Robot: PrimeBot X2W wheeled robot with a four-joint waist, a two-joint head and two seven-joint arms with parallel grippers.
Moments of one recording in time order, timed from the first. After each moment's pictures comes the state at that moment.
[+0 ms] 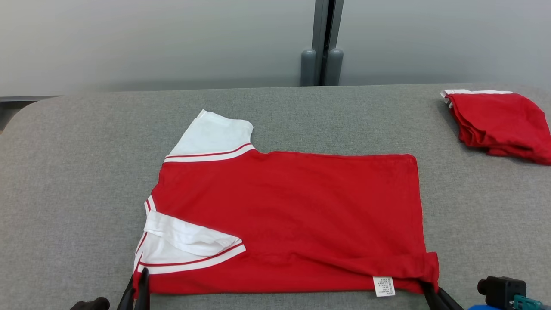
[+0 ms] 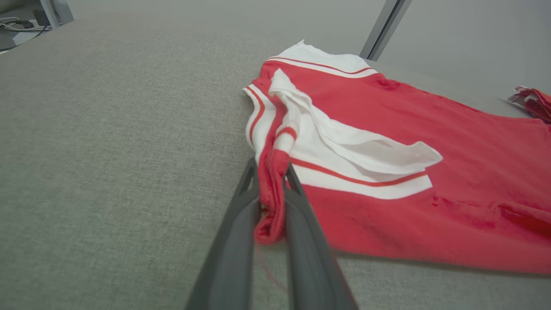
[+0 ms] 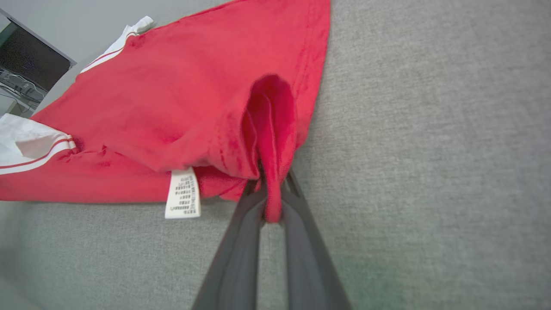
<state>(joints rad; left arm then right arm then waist) 0.15 0.30 -0.27 0.17 -0.57 0.09 -0.16 0.15 -0.16 0.07 0.15 0.54 0.13 0.14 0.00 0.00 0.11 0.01</state>
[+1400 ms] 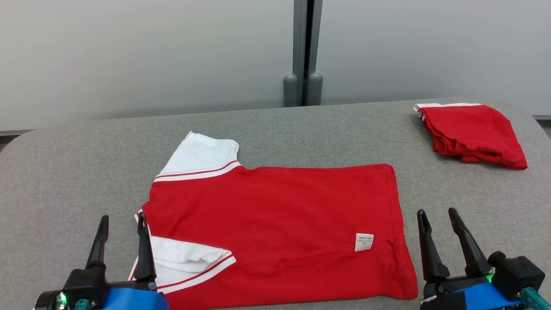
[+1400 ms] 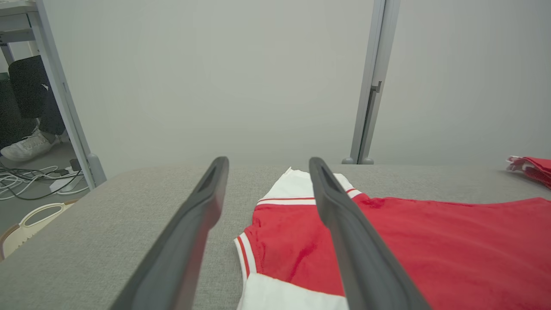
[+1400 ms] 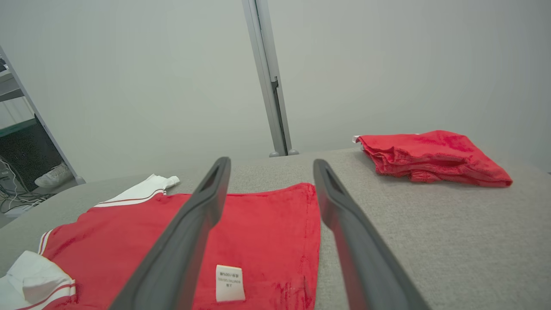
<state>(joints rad) 0.03 0.14 -0.05 0.16 -0.17 0.02 -0.26 0.02 -0.06 0.02 0.10 0.25 0.13 -0.25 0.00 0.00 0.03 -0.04</state>
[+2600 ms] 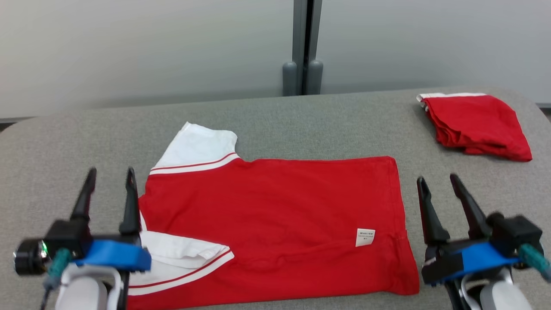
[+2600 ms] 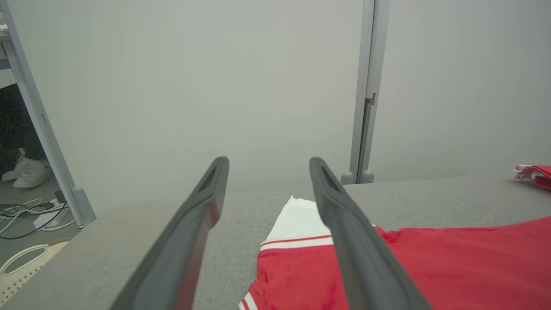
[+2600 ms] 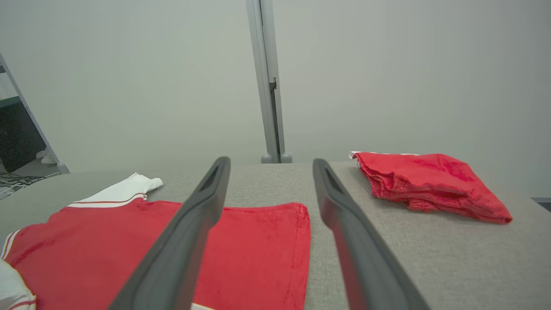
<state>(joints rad) -0.15 0.18 -0.02 0.26 -0.15 -0.07 -0.26 -0.09 -0.07 0.00 0.13 0.19 0.13 -0.19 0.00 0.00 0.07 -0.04</state>
